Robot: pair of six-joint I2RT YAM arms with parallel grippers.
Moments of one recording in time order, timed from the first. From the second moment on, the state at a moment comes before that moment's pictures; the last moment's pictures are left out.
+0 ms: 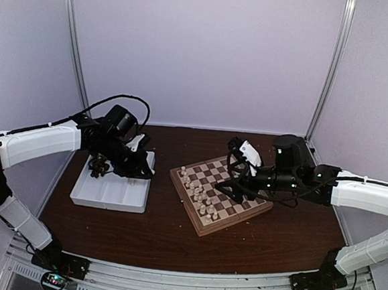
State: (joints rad) left arm -0.62 1.50 1.18 -0.70 0.32 -0.54; right arm 0.85 1.23 0.87 -0.10 -0.23 -0.06
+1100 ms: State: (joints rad) left arm -0.78 1.60 1.18 -0.09 0.85 -0.74; right arm 1.12 1.39 0.89 0.18 0.16 -0.33
